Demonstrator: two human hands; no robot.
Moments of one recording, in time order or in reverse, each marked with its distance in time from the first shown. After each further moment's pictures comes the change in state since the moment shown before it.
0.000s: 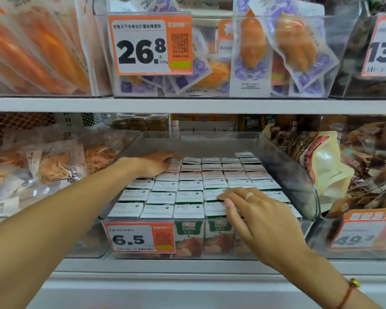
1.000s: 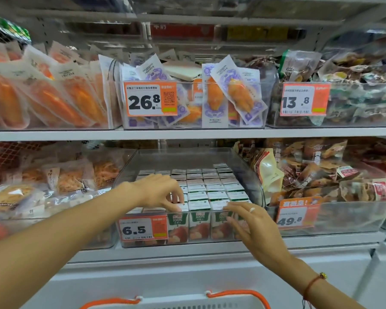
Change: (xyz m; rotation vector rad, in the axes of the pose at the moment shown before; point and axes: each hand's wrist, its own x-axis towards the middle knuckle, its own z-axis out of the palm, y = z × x) left_hand -0.123 0.088 -0.030 0.316 -0.143 0.396; right_hand -0.061 0.022 -0.026 0.193 0.066 0.126
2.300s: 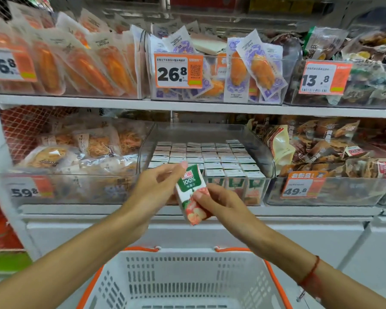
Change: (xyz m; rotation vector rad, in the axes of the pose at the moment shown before) left_hand -0.118 0.093 0.025 -1.527 0.661 -0.453; right_hand -0.003 -0.142 -0.032 0.993 -0.441 0.397
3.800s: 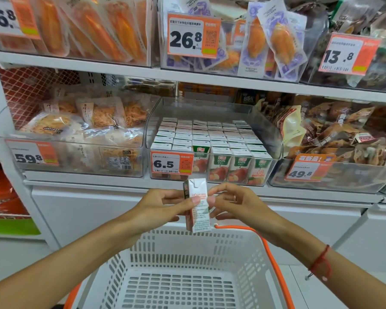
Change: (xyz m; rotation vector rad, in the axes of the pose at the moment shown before) left_hand -0.034 -0.063 -0.021 0.159 -0.248 -0.221; right_hand -0.025 0.026 -0.011 -0.013 -0.082 0.234
